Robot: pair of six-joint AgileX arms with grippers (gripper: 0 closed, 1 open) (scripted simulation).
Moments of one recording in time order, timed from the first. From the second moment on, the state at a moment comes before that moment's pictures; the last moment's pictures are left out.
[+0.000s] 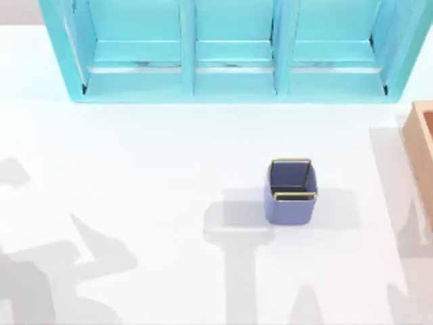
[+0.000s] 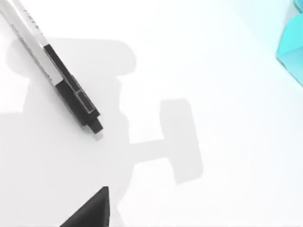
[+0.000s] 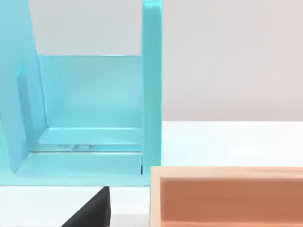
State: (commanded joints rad) left arm 0.50 1.22 0.63 -0.24 0.47 -0.35; right arm 0.00 0.00 0.00 0.00 0.00 0.00
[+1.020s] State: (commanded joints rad) left arm 0.77 1.86 1.00 -0.35 0.72 -0.52; right arm 0.00 0.00 0.00 0.00 0.00 0.00
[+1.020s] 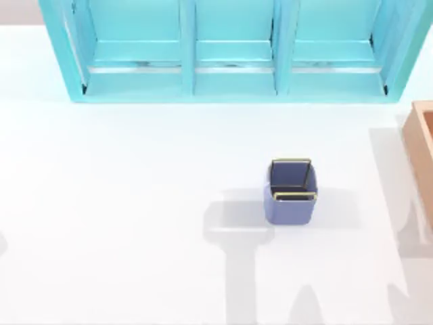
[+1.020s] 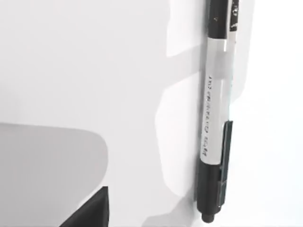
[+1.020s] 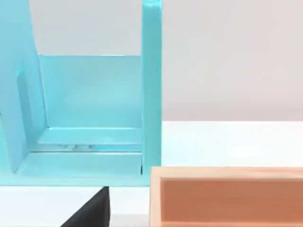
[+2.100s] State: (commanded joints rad) left arm 0.59 2.13 1.03 0.02 0.65 -0.73; right arm 0.00 0.00 0.00 0.00 0.00 0.00
